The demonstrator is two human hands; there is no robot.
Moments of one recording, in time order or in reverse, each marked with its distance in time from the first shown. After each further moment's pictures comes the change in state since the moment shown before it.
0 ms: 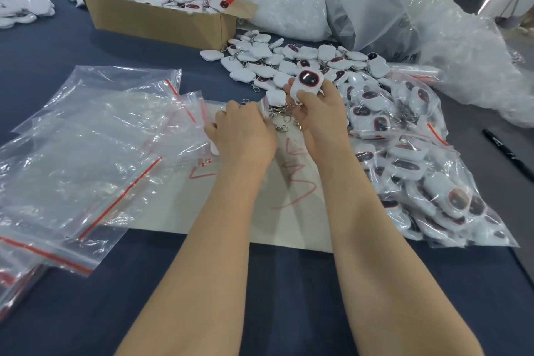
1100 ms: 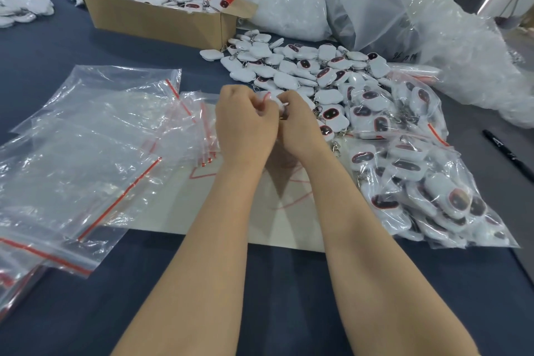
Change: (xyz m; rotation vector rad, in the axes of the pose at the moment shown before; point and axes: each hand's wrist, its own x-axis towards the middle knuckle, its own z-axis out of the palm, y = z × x) left_hand 0.002 0.001 -0.003 -0.520 0.246 0.067; right_hand -0.008 0.014 0.006 -0.946 -0.221 -0.095
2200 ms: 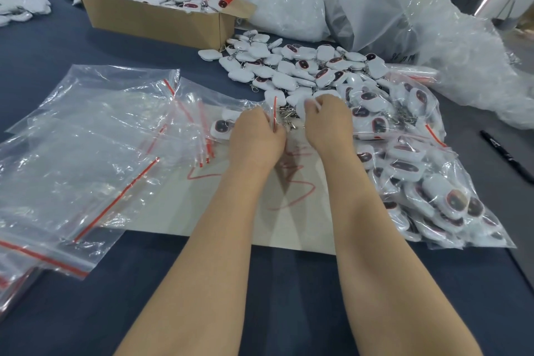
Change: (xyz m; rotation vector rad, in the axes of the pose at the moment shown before) left_hand -0.010 -0.002 0.012 0.121 -0.313 -0.098; right_hand 0.004 0.007 -0.034 -0.407 0.248 0.131
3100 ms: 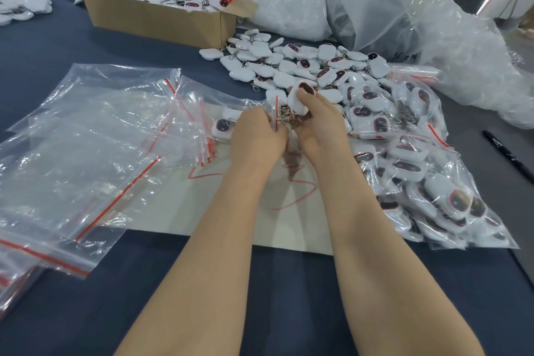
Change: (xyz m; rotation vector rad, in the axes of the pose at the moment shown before) left_hand 0.000 0.001 0.000 -0.032 0.001 -0.023; right_hand -0.003 -0.009 0.016 1.417 -0.160 0.356
